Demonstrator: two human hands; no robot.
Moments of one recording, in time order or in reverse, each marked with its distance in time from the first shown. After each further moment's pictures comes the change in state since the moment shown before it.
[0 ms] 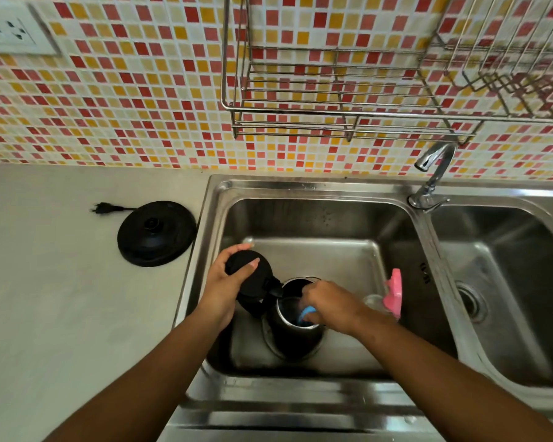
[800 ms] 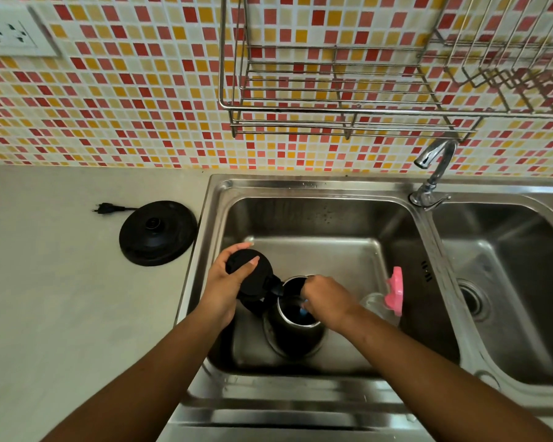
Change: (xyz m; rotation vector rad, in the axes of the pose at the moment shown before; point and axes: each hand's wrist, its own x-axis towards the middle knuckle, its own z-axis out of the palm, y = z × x) left_hand 0.000 0.000 -0.001 -0.041 -0.004 -0.039; right_hand 0.012 -0.007 0.010 0.027 0.072 0.199
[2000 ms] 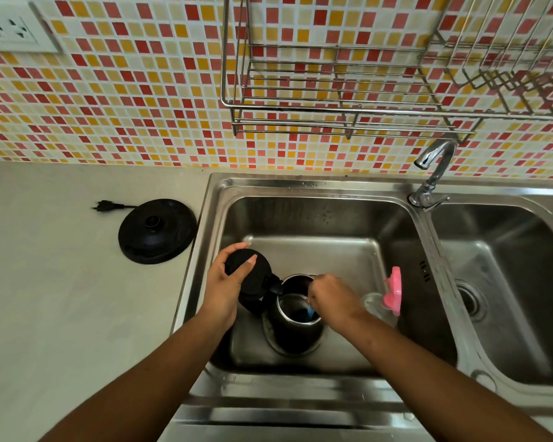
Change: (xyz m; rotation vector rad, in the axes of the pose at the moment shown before) left_hand -0.007 -0.005 0.005 -0.026 0.065 0.066; right_hand -0.015 -0.001 -0.008 0.080 0.076 0.158
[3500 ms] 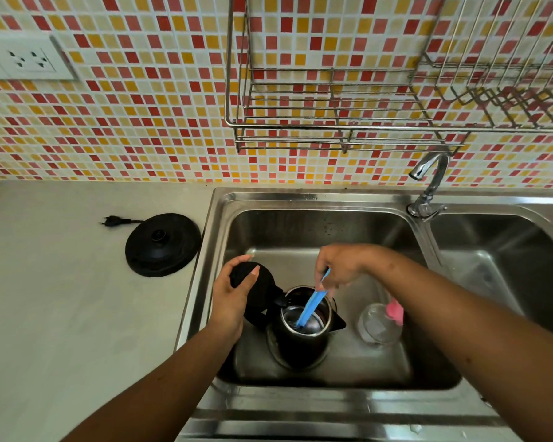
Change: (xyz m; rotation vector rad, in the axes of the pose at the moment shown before) left_hand -0.008 0.000 0.006 0.052 0.061 0.032; right_hand 0.029 0.011 -0.097 0.131 -0.449 -0.097
